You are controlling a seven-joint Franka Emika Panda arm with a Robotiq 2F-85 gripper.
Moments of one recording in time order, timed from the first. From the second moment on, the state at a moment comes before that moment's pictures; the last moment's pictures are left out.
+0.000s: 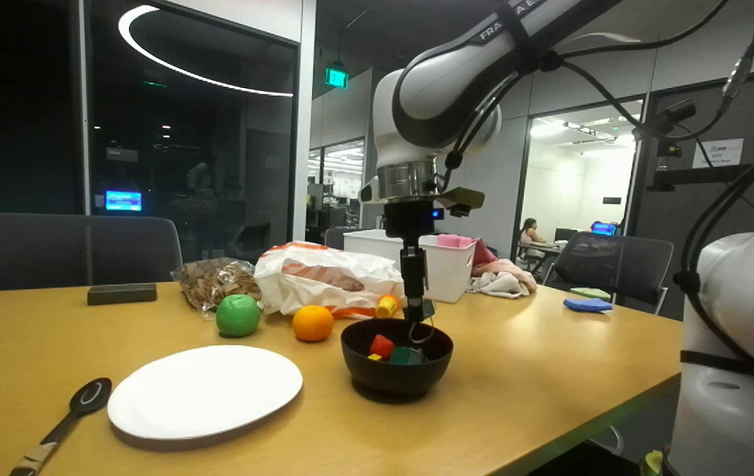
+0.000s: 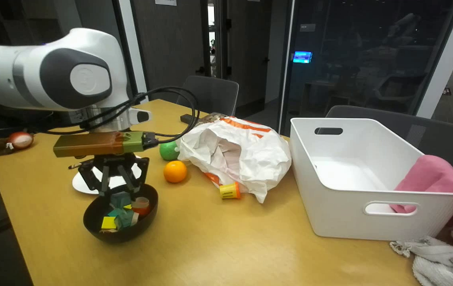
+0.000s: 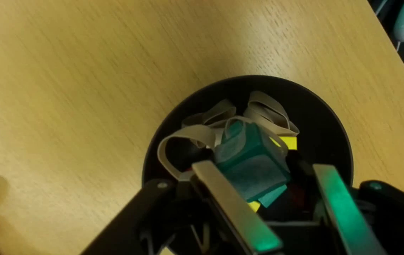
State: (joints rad) arm 0.12 -0.38 -0.01 -2.54 -0.05 2.01 -0.46
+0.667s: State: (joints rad) arm 0.13 -0.29 -0.02 -2.53 0.06 2.09 -0.54
